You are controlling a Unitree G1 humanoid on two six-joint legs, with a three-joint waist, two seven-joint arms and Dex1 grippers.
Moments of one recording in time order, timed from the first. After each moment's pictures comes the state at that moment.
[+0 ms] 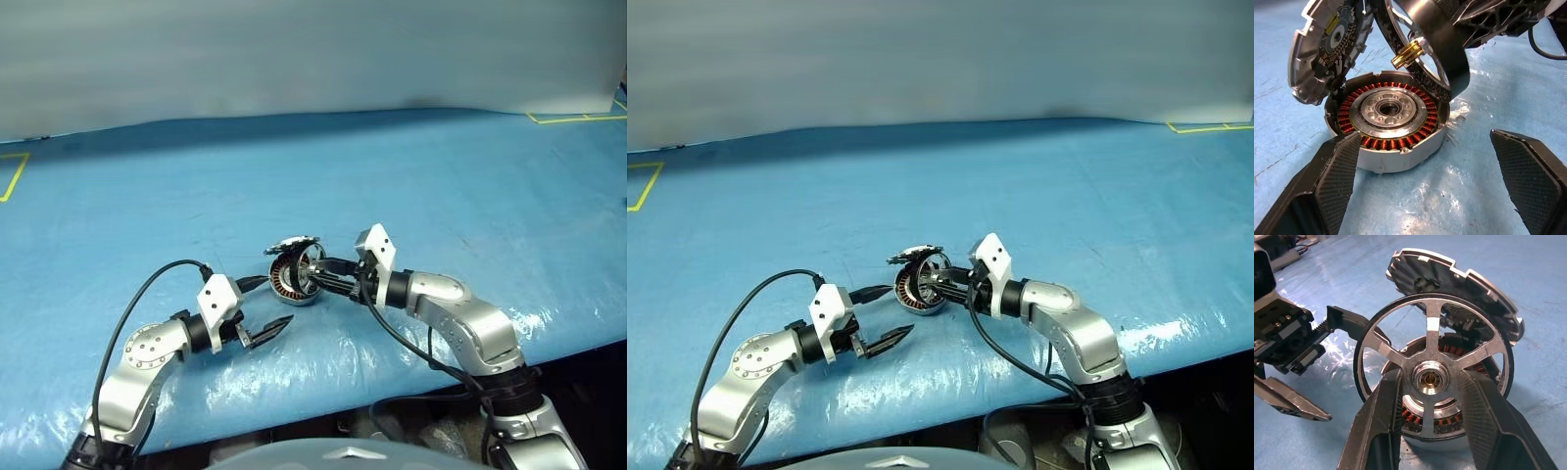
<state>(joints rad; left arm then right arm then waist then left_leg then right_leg) 0.15 0.51 -0.13 -0.32 -0.29 0.17 -0.79 -0.22 -0.38 0.19 -0.27 0.44 0.66 0.75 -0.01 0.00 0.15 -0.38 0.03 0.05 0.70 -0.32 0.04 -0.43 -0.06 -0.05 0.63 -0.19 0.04</state>
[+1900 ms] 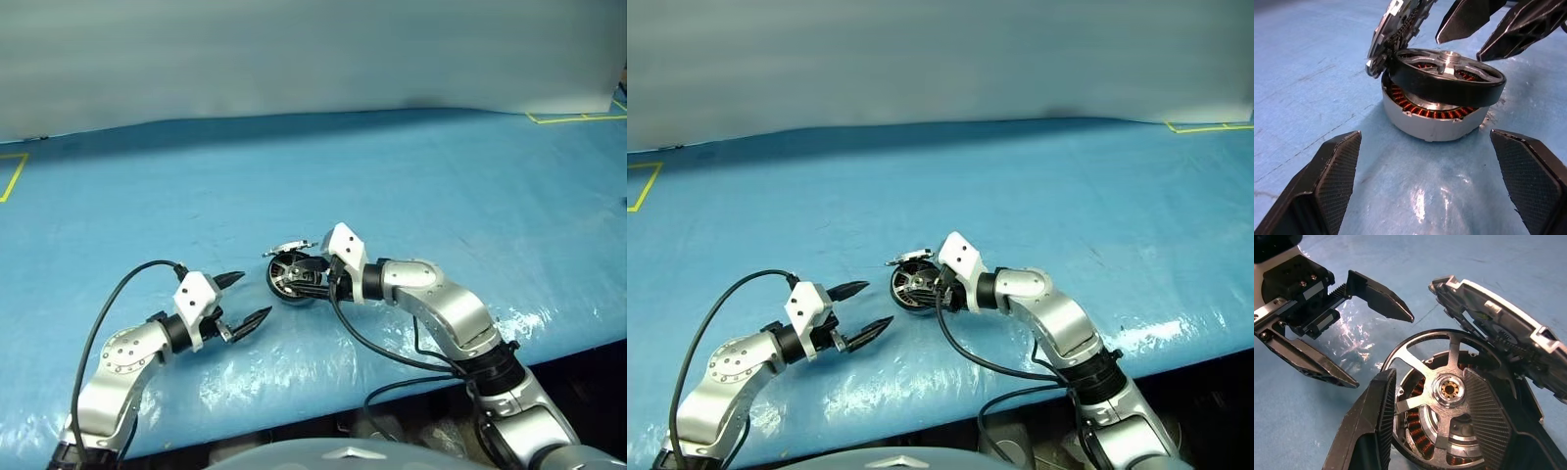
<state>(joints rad) 0.20 0.53 -0.05 -0.32 -0.29 0.17 -0.75 -0.37 -0.41 0.38 -0.25 0.31 0.66 0.78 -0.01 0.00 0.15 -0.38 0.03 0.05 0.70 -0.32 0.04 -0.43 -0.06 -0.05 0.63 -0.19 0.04</state>
